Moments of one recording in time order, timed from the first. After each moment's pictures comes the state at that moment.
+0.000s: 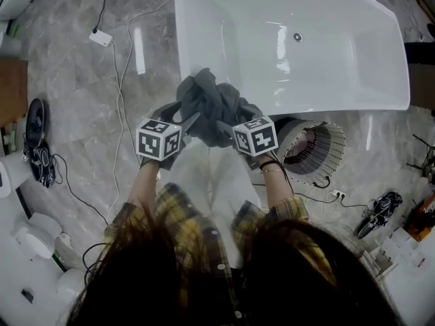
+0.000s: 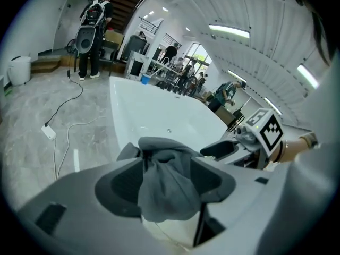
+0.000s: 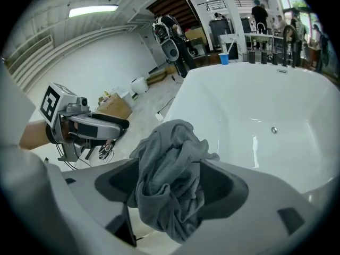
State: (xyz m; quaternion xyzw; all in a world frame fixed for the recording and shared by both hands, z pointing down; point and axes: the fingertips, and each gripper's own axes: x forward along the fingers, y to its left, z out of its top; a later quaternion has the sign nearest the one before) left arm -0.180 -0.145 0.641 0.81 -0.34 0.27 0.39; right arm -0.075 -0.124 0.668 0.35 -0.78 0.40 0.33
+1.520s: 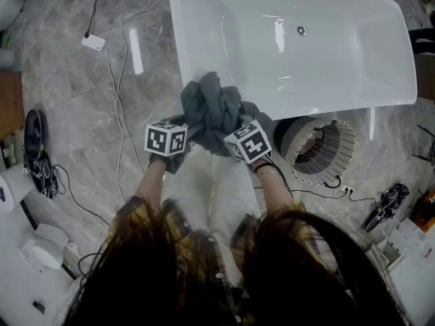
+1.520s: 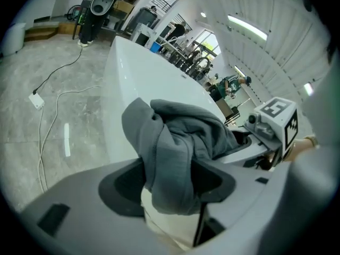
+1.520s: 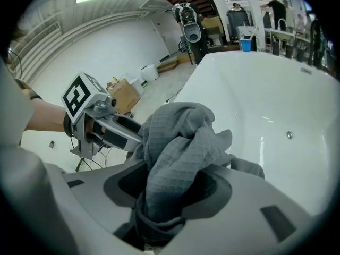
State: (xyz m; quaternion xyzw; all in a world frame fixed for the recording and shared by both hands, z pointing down) left arm -0.185 -0.131 0.754 0.78 -0.27 0.30 0.48; right arm -0.122 -0.118 0.732 0.28 -0.79 0.38 0.38
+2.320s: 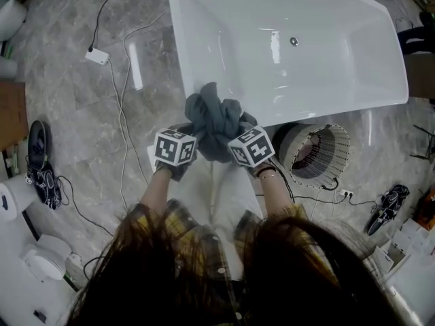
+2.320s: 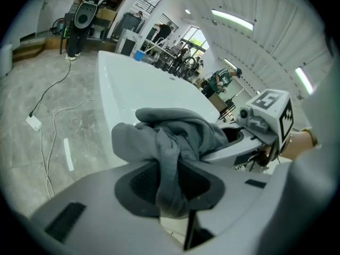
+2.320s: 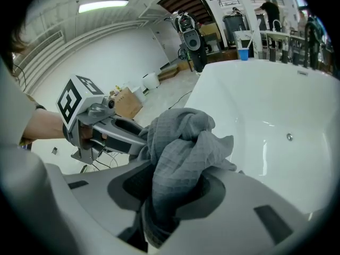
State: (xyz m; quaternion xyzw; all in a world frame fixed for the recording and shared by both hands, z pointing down) left arm -0.171 -0.134 0.702 0.81 -0.25 0.32 0.43; right arm -0.126 -0.124 0.689 0.29 -0.81 0.38 0.34
